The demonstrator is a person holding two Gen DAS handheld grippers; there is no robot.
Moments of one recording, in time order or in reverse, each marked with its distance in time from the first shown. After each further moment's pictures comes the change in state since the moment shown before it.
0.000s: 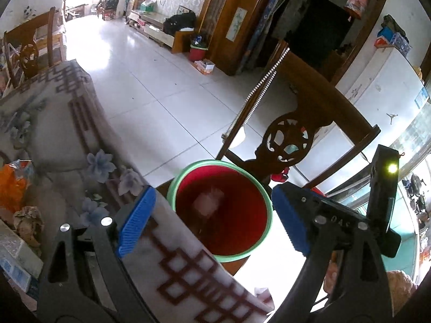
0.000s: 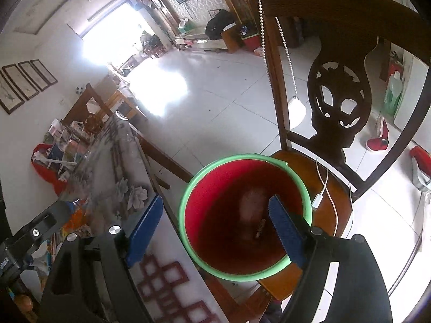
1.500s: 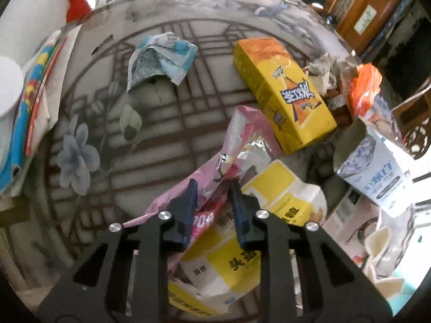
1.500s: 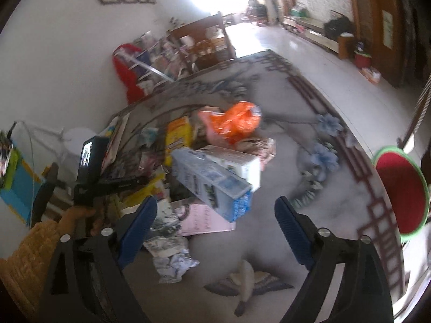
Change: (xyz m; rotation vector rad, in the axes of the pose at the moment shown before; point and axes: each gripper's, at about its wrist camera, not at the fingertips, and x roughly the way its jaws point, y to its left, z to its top) left arm -0.145 0.407 -0.159 -0.352 0.226 0.426; right arm 0.008 0.341 -0.179 -0.504 0.159 0.242
